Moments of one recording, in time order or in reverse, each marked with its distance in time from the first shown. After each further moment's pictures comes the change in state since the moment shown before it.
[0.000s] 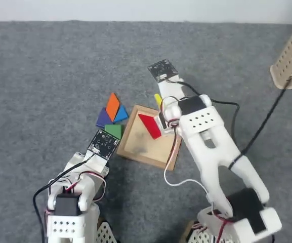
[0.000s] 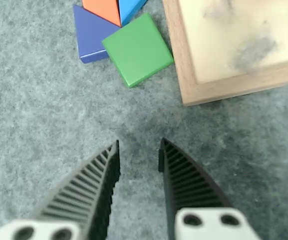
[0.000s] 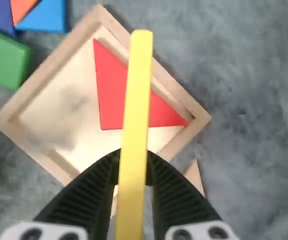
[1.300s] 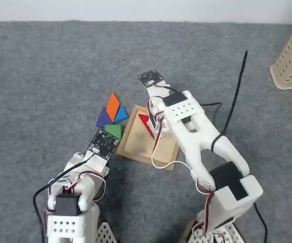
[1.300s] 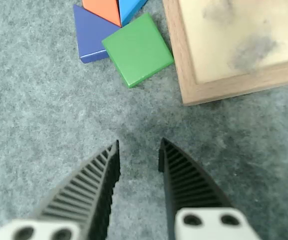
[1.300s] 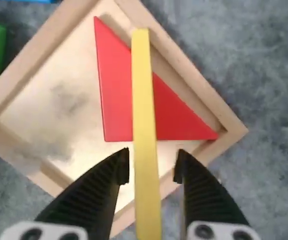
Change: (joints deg) left arm 0.0 0.0 0.0 0.0 0.0; right arm -2.5 16.4 -8.2 1.2 0.3
